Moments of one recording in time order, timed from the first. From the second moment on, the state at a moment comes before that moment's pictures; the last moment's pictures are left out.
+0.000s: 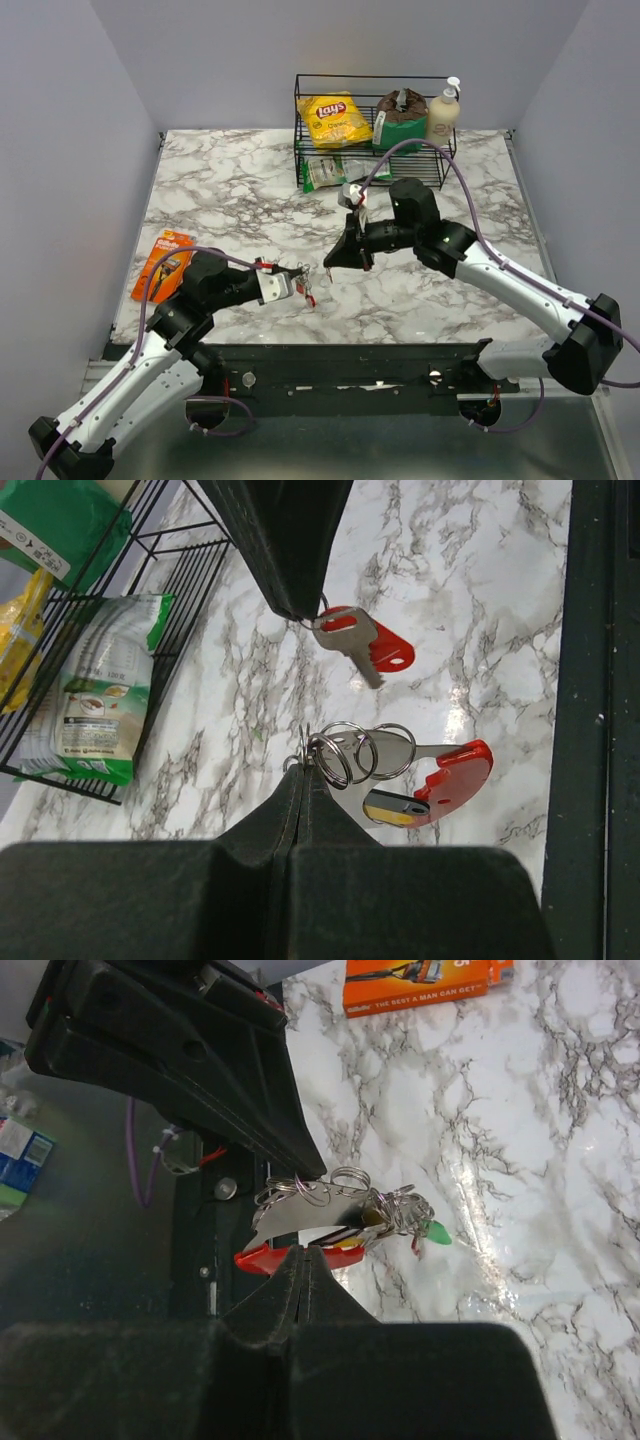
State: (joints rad) left arm -0.64 0.56 0.57 -0.23 0.54 0.55; right arm 0.75 1.27 1.07 -0.19 -0.78 -0.01
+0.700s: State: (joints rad) left arm -0.65 0.60 0.62 -0.23 0.58 0.72; right arm 0.74 1.39 1.17 -0.17 -0.86 0.07
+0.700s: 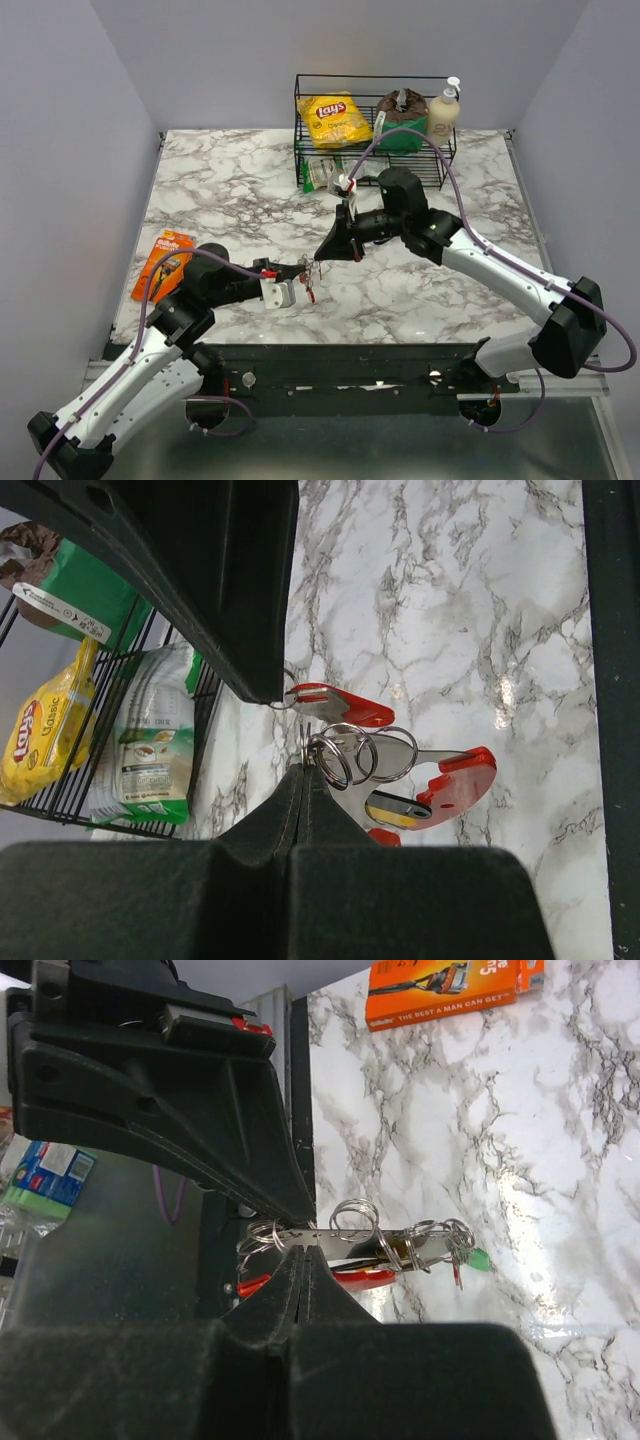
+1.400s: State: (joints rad) left arm -0.67 0.61 0.65 -0.21 0.63 0.74; right arm 0.74 1.41 1.18 -0.17 -0.89 0.10
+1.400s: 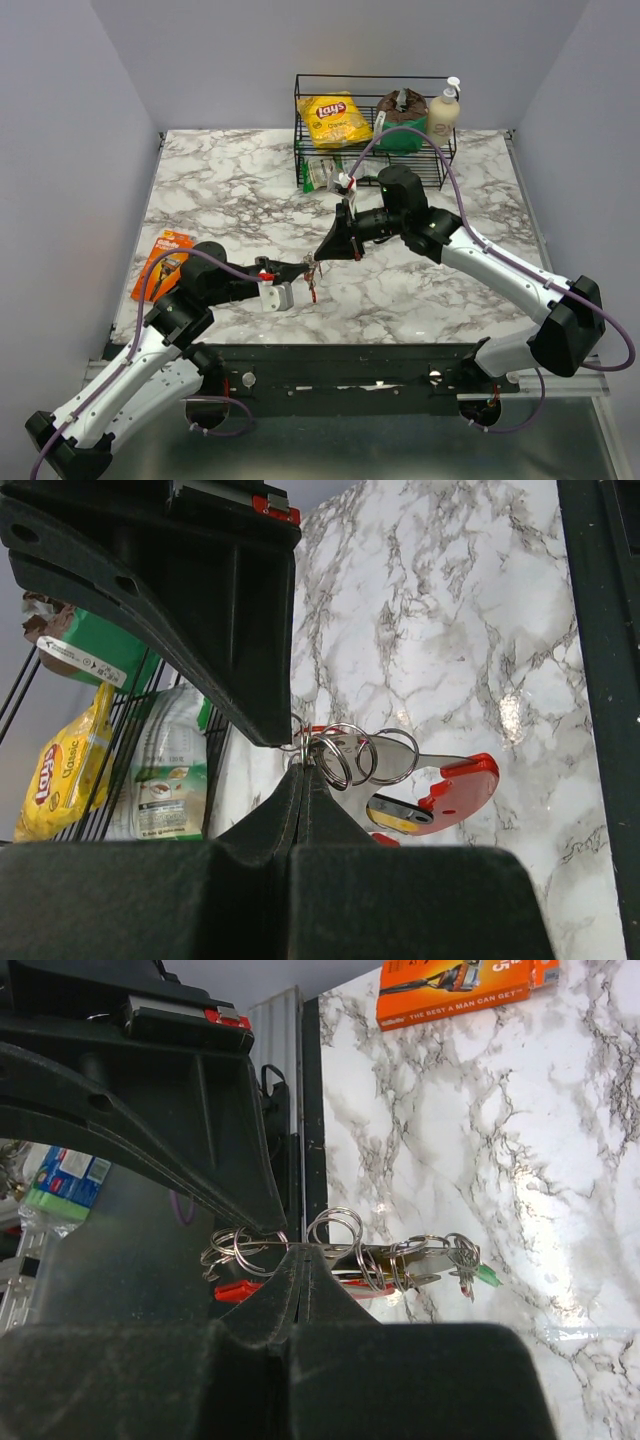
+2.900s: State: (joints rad) left arm -0.67 0.64 0.65 -0.21 0.56 0.74; right arm 0.73 1.41 1.19 -0.17 -0.94 0.16
